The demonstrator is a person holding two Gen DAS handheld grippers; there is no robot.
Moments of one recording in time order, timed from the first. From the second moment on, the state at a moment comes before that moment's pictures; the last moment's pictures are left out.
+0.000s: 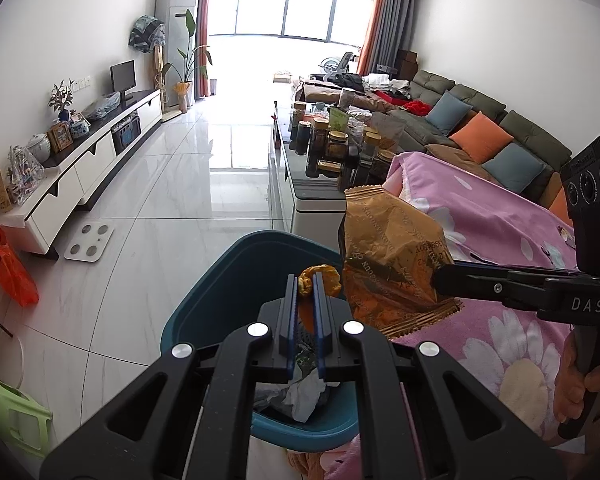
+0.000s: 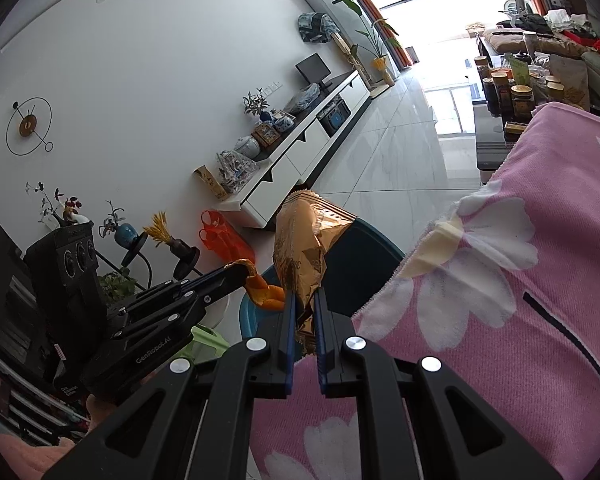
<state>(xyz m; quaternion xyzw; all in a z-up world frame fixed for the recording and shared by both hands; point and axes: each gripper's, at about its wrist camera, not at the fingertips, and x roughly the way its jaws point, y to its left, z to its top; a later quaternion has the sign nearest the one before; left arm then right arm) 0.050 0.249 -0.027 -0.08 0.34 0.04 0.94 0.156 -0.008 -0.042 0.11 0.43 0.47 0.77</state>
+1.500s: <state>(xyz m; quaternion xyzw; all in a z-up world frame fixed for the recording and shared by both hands) 0.074 0.260 -0.069 -0.10 0.38 0.07 0.92 0.167 0.028 -0.060 0.08 0.46 0.45 0.76</state>
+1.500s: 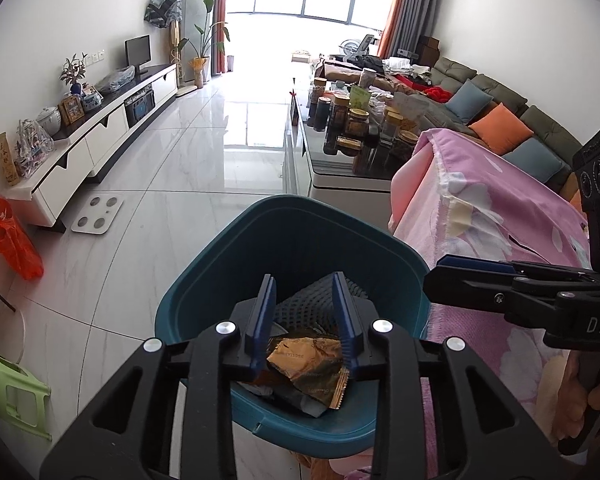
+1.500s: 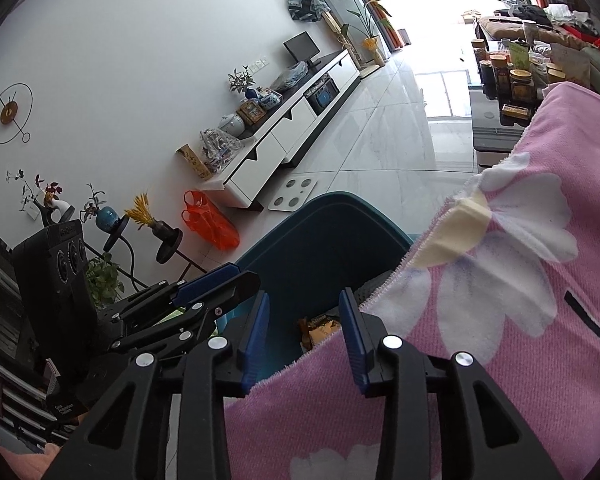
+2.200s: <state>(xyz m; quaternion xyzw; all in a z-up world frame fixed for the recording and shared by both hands) 0.038 0.147 -0.023 -0.07 0.28 -0.08 0.95 0.118 -0.133 -0.032 0.09 0.38 0.37 0.84</state>
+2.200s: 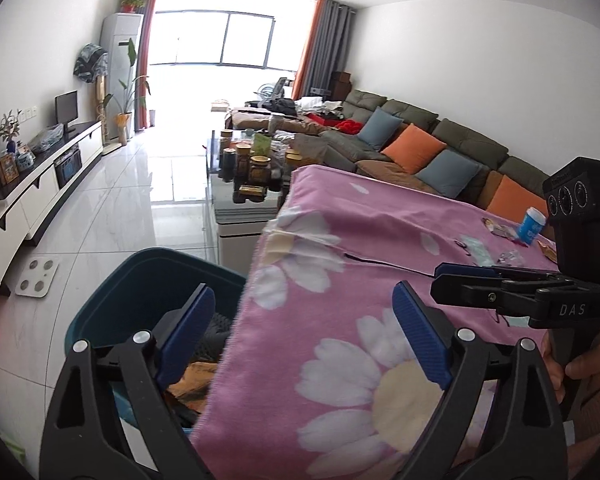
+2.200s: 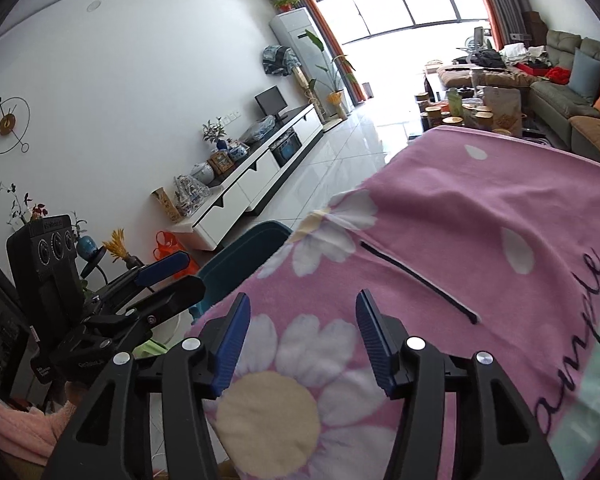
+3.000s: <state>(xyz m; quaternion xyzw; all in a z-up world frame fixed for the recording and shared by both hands) 0.061 -0.069 -0.040 0.01 0.33 -0.30 0.89 0.074 -0.395 -0.059 0.19 0.34 0.09 0.92</state>
